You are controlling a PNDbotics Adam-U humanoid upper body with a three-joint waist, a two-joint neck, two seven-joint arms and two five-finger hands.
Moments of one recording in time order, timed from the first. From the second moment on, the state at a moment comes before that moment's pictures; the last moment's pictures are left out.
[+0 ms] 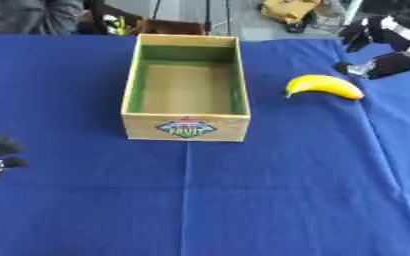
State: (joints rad) left arm -0.20 0.19 0.06 -1.75 0.29 -0.05 -0.32; right arm -0.70 -0.79 -0.01 -1.01 0.18 -0.35 0.37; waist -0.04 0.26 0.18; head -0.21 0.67
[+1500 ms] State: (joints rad) left arm -0.21 0.19 0.05 -1.75 0.29 -0.05 -0.34; right arm -0.71 -0.76 -0.01 -0.86 0.22 -0.37 0.35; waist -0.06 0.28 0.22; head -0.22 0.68
